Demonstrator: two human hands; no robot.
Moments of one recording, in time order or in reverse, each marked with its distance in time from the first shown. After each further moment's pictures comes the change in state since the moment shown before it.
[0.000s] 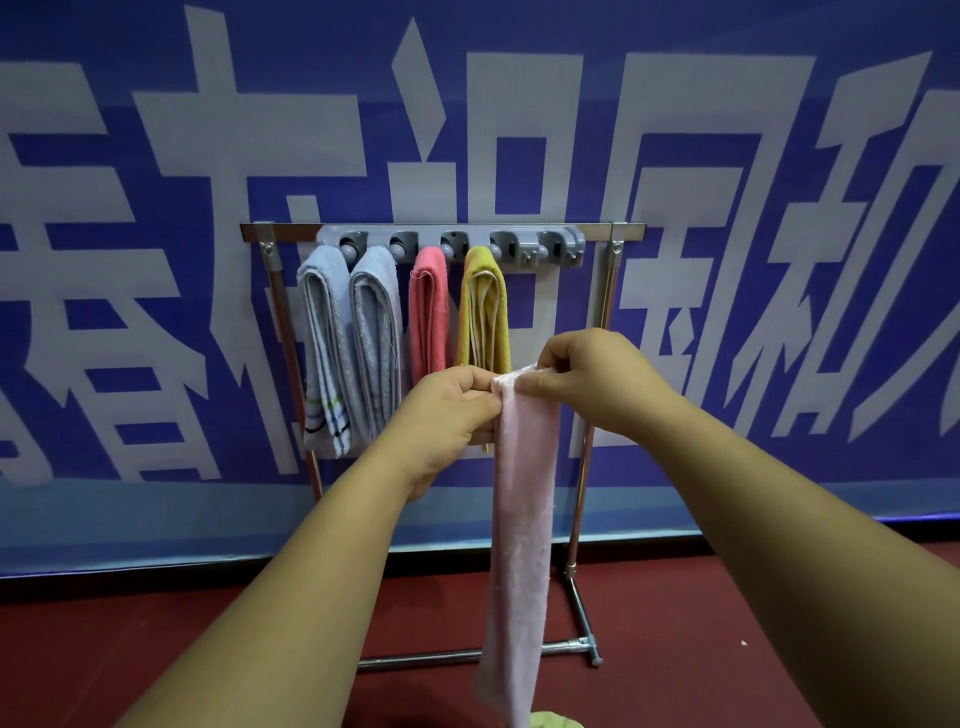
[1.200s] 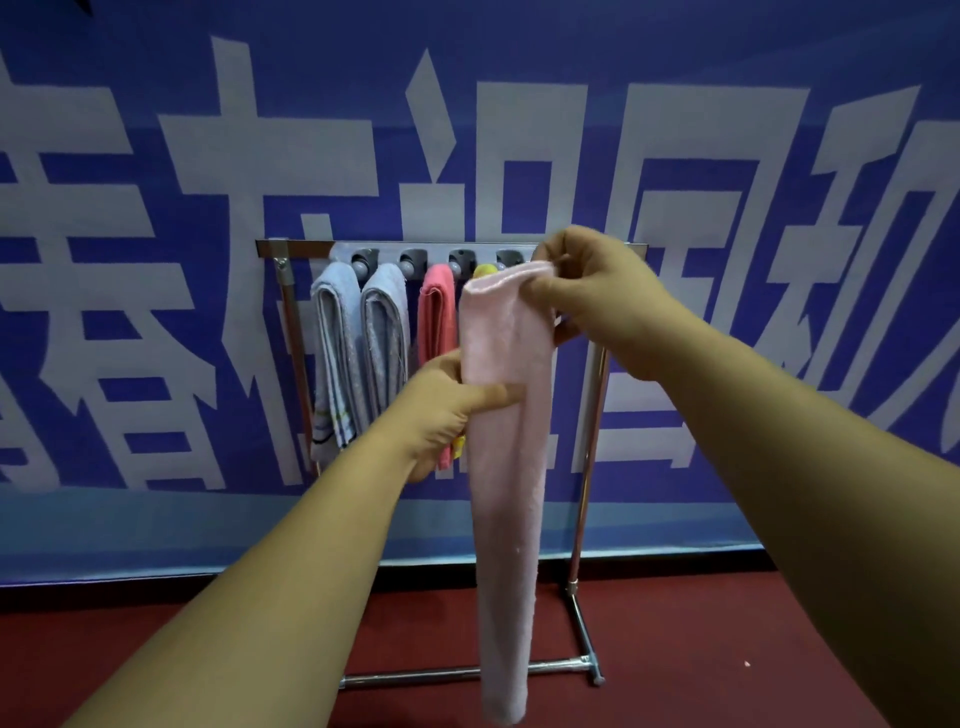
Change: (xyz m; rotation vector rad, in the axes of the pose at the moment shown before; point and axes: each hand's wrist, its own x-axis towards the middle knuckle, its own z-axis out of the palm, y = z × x) left_hand 0.014 0.017 -0.016 -0.235 -0.085 0.040; right_hand 0.019 -0.057 -0.064 0.609 0.091 -0.044
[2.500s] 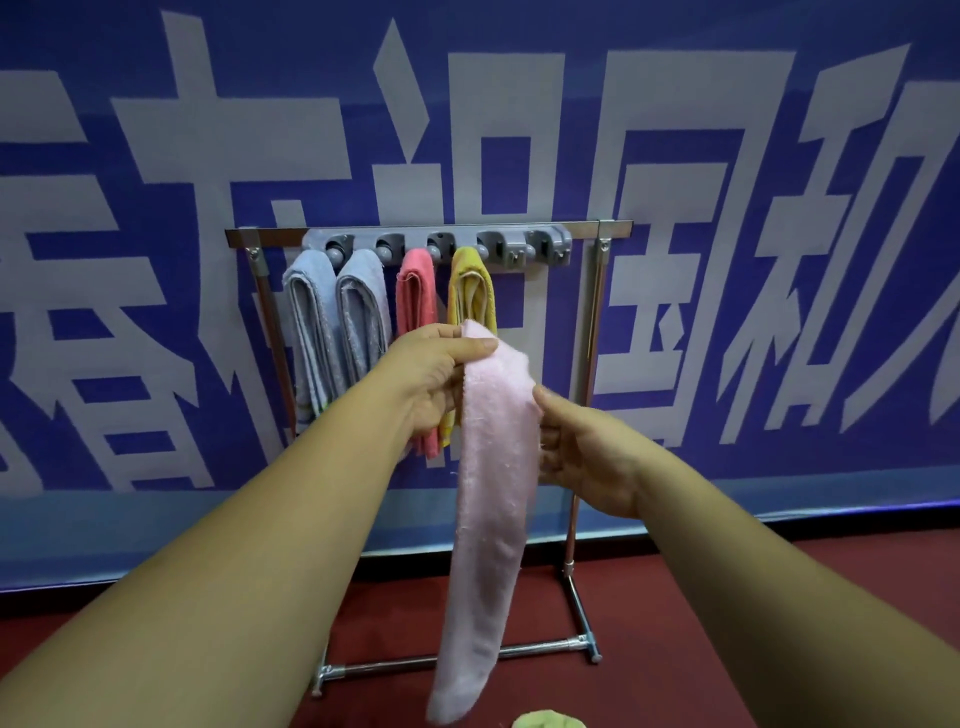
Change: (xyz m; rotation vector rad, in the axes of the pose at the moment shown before) left_hand 0.041 0.009 0.011 -0.093 0.244 -0.227; right_hand -0.067 0.145 0.034 0.598 -0.245 0.610
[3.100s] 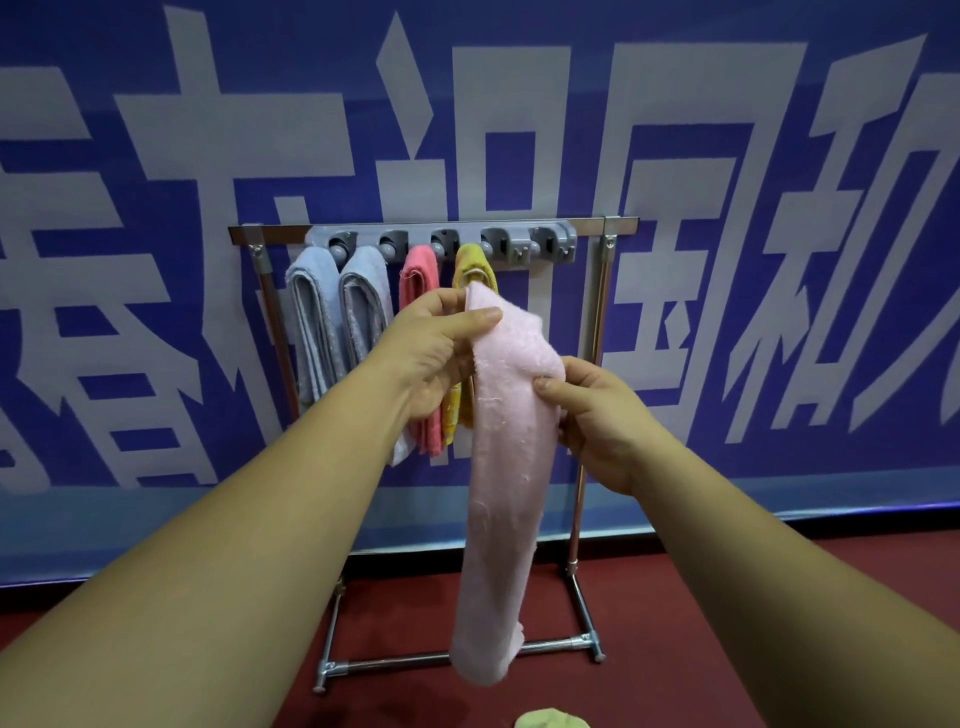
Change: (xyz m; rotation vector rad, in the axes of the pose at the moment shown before) left_hand -0.006 0.015 0.002 -0.103 -0.051 0.163; right_hand -0.002 -0.024 0.011 0.018 0.153 -0.292
